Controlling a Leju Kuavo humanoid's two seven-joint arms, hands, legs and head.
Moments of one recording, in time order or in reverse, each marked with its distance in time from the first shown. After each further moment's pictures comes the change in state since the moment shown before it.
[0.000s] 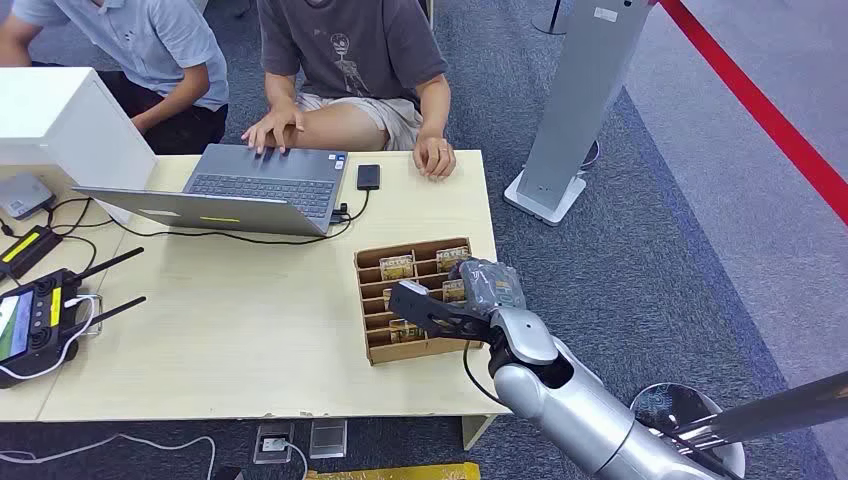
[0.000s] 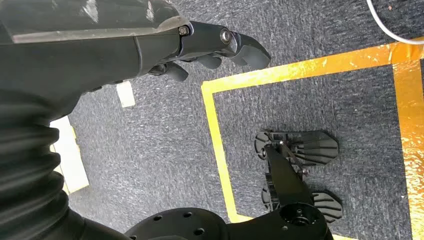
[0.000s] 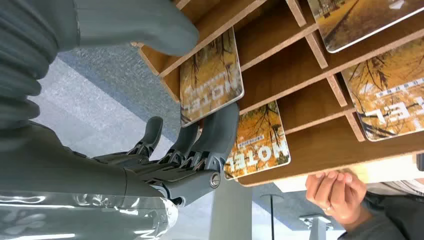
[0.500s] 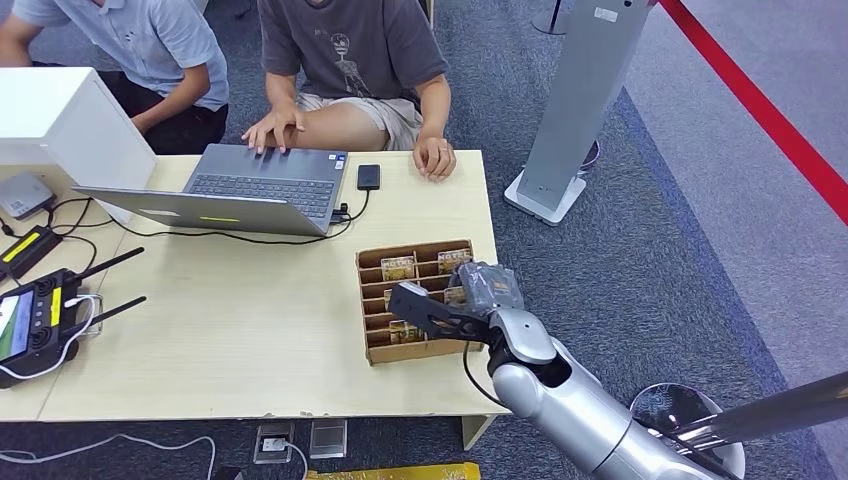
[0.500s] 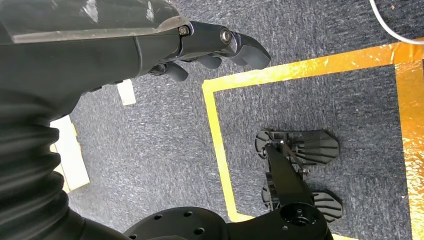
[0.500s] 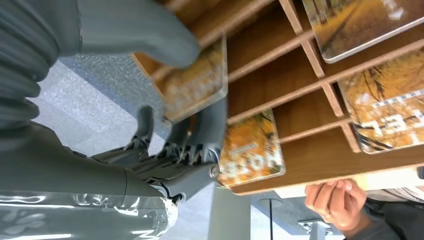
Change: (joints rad) left arm 0.000 0.000 0.000 0.000 0.009 0.000 0.006; right arm -0.001 0.009 0.000 0.027 -0.007 -0.002 -0.014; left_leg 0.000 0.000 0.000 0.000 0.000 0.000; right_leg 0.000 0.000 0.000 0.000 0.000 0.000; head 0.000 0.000
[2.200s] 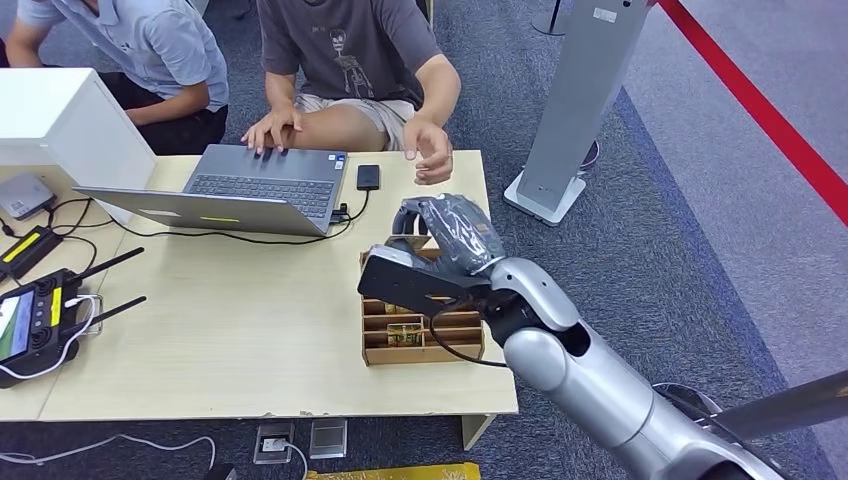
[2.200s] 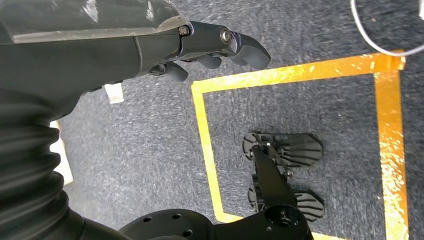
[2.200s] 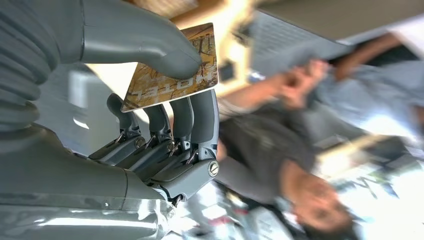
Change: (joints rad) left arm -0.003 0.011 -0.012 0.000 0.028 0.002 -0.058; right arm -0.151 0.008 -0.027 -0.204 -0.149 -0.055 -0.380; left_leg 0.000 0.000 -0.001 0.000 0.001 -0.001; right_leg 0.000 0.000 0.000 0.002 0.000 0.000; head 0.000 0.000
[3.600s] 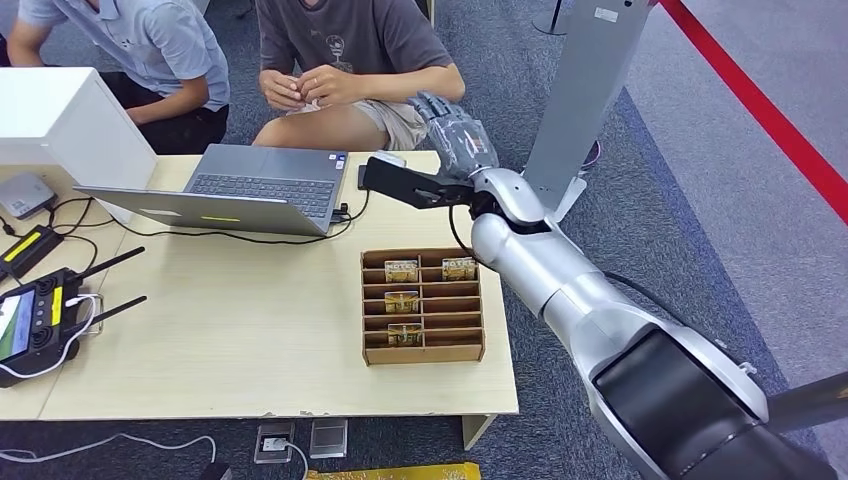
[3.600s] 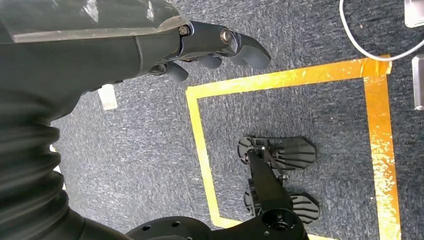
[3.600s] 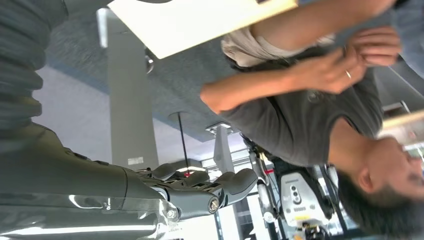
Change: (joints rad) left arm -0.001 0.025 -0.057 0.000 0.058 -0.005 -0.031; right arm -0.422 0.261 -0.012 1.024 0.009 -0.282 -0.336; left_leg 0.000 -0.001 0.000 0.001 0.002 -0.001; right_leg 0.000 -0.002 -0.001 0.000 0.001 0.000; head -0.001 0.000
